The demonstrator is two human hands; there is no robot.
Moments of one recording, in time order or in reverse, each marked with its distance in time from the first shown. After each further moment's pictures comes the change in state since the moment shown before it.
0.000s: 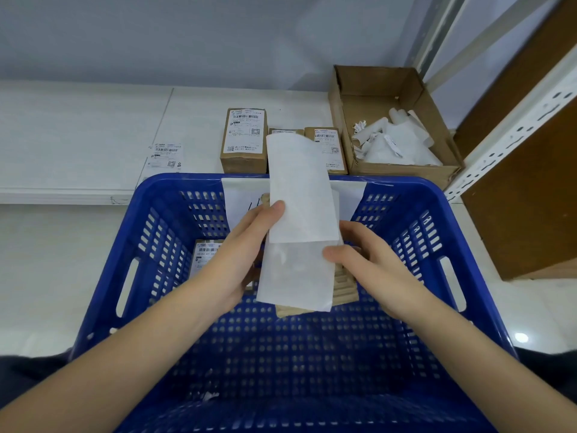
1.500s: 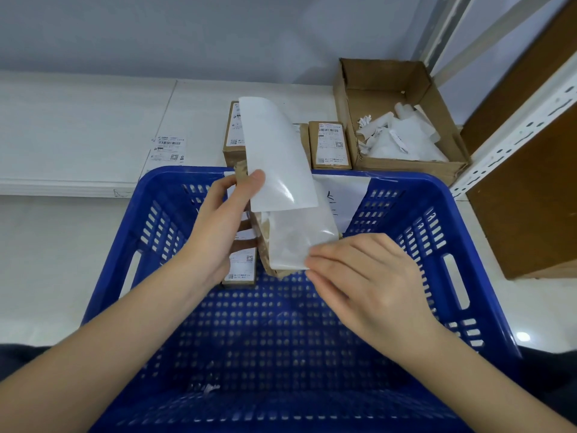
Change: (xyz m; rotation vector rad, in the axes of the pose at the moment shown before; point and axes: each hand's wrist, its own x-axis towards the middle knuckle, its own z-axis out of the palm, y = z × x) left_hand 0.002 0.020 -0.011 -0.095 0.213 0.206; right_hand -0.020 0.011 0.012 -1.003 0.314 -1.138
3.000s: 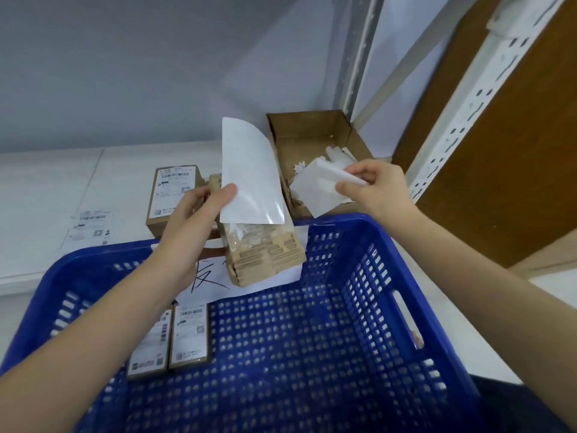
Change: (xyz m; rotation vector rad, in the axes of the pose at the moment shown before) left_hand 0.075 0.026 0.068 0.215 -0.138 0.141; right_hand 0.065 0.186 -0.033 0.447 0.093 1.066
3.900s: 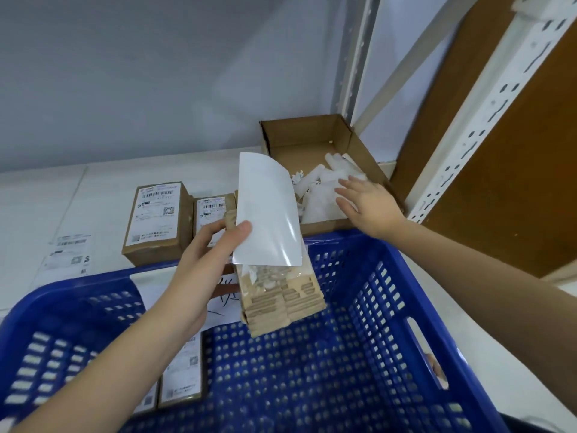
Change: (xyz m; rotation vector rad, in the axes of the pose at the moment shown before) left_hand 0.021 -0.025 0.030 -0.023 -0.103 -0.070; right_hand 0.101 0.110 0.014 -0.863 -0.204 -0.400
